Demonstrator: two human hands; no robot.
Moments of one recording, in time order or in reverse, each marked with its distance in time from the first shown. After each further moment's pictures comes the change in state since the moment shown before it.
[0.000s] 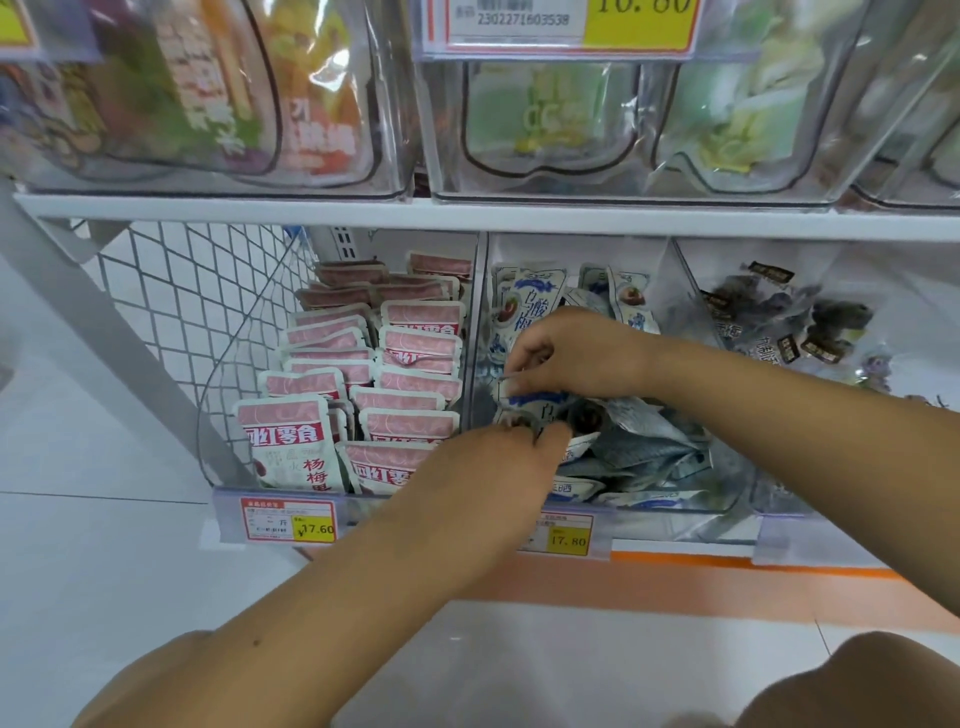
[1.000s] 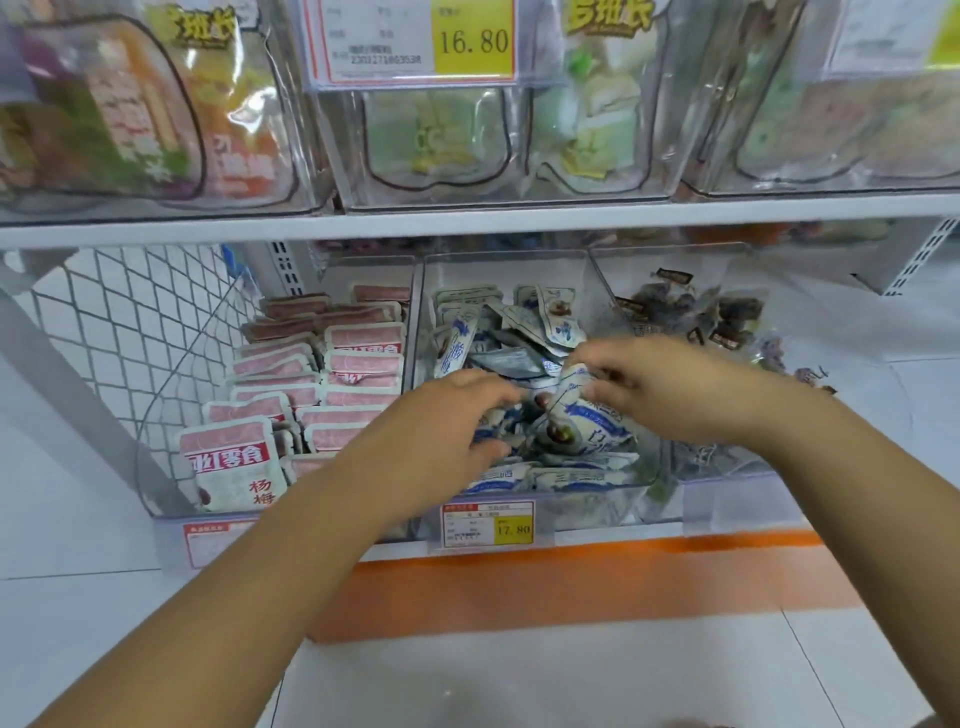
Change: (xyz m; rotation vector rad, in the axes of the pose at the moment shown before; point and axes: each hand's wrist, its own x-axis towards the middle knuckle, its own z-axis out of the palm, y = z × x) left_hand 0.018 -0.015 -0.004 -0.421 0.111 -0.002; right_hand -0.121 0.022 -0.019 -0.275 0.161 0.123
